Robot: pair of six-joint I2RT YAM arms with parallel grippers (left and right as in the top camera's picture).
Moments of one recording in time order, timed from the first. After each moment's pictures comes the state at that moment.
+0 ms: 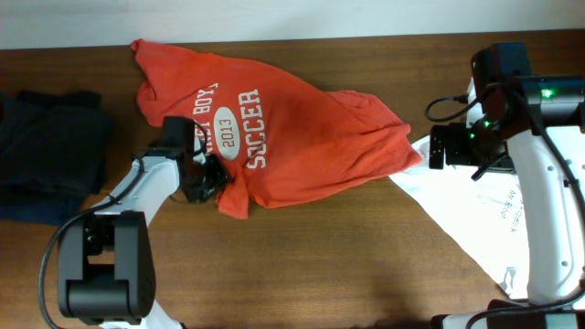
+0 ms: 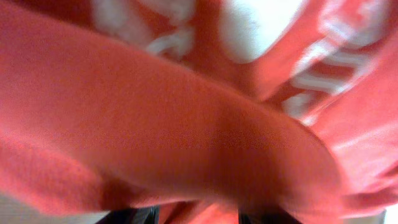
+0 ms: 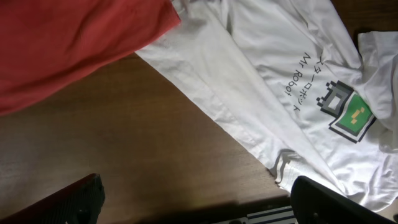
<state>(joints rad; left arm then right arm) -0.05 1.82 1.07 -0.57 0.34 -0.57 0.00 1.59 1.81 -1.64 0.12 0.15</state>
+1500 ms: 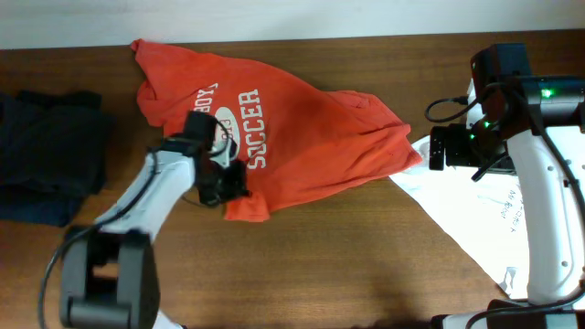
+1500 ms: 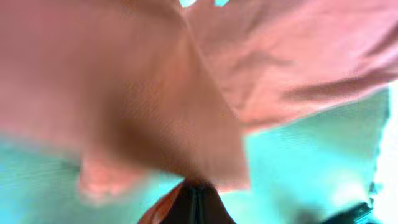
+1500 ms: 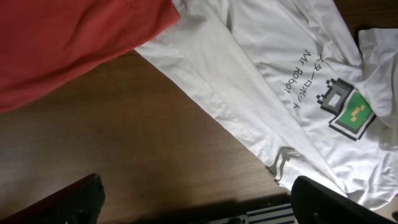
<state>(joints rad) -0.18 1.78 1.15 -0.81 0.42 -0.35 0.00 1.59 1.81 -1.64 0.12 0.15</state>
